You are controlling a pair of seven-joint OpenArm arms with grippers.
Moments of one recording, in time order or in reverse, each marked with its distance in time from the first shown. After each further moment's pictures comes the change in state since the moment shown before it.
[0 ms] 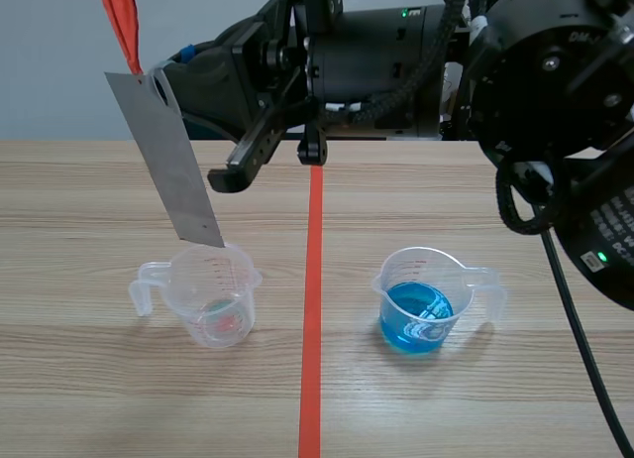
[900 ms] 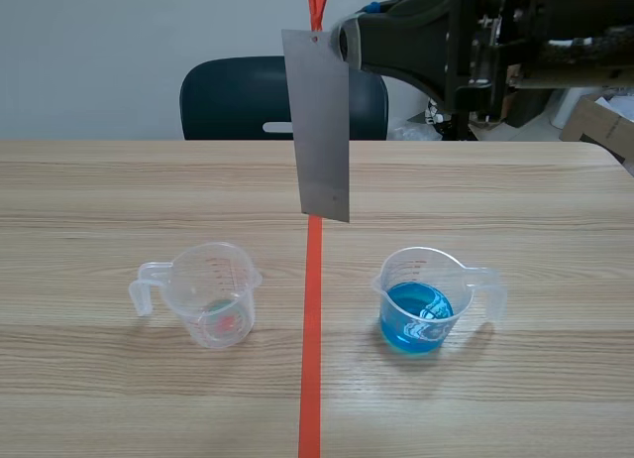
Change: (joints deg) left arm 0.0 0.0 0.0 0.0 0.0 0.0 0.0; right arm 0.0 23.0 10.8 0.0 22.3 1.9 0.1
